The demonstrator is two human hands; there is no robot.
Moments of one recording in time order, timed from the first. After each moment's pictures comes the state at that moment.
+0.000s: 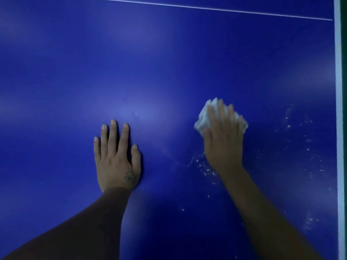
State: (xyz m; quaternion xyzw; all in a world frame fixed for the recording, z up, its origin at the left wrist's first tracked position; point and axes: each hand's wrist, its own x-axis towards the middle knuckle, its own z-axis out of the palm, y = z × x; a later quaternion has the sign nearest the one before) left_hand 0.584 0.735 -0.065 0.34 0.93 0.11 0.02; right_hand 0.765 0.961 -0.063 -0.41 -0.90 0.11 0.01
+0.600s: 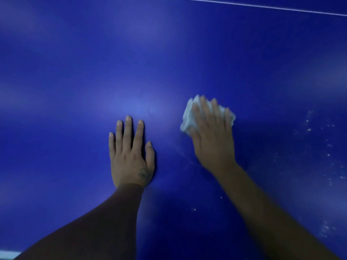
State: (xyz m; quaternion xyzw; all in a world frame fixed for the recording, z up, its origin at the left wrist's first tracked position) left_hand 0.582 0.733 -0.069 0.34 0.93 0.11 0.02; right_hand 0.714 0.933 -0.061 -0.30 -0.95 0.11 -0.02
